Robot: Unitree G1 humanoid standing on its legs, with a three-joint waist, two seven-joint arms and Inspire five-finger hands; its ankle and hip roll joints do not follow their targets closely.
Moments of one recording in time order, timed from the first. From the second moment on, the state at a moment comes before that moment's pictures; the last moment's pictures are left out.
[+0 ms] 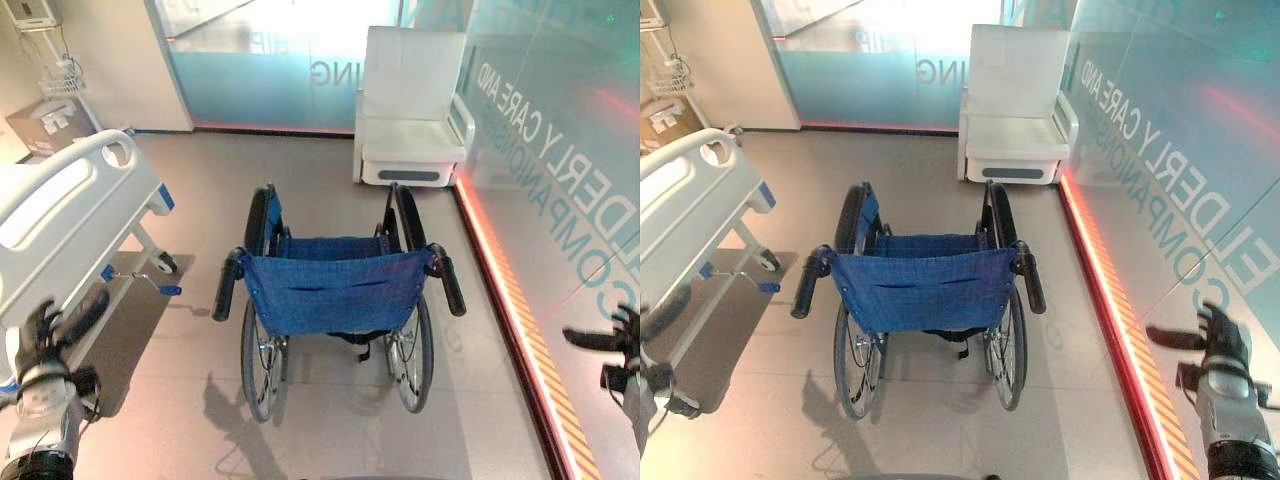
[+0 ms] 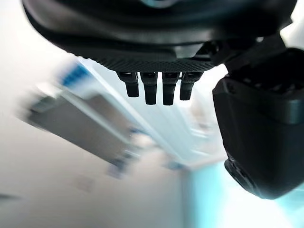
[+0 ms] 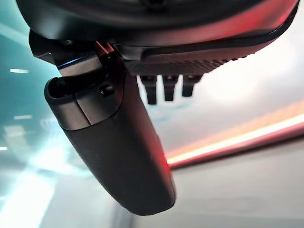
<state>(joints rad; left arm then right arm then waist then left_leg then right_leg) -0.01 0.76 0.30 0.42 -0.51 -0.02 0.22 -0.06 -0.75 -0.27 0.37 0.35 0.18 -0.20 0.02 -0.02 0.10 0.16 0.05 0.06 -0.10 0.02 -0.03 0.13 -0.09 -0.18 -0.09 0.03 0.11</state>
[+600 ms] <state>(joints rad) -0.12 0.67 0.15 0.02 -0.66 0.02 -0.07 -0.18 -0.61 -0.16 0.06 0.48 0.19 -0.17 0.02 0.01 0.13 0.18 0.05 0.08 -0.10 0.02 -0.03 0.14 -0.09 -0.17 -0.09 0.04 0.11</state>
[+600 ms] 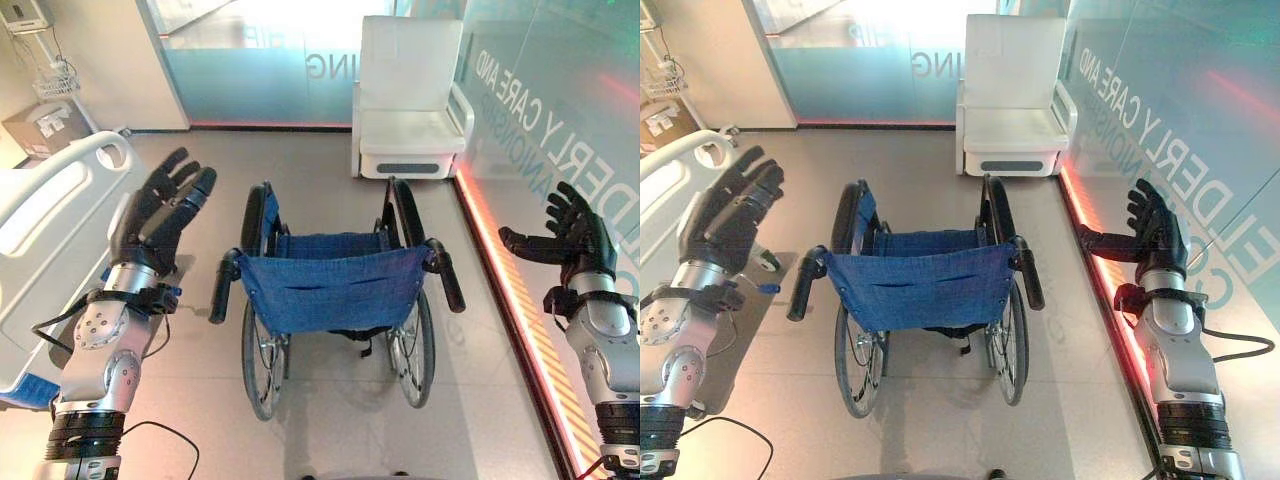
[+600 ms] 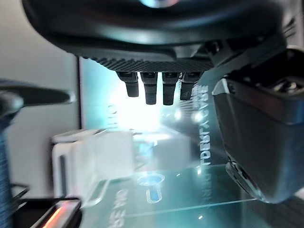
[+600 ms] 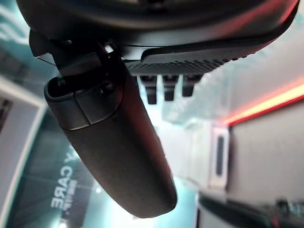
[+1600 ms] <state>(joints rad) -0.14 0.67 0.00 0.10 -0.55 0.12 -0.09 -0.18 -0.57 0.06 0.03 0.75 0.31 -0.10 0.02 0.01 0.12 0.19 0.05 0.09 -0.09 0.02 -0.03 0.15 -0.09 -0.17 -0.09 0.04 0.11</state>
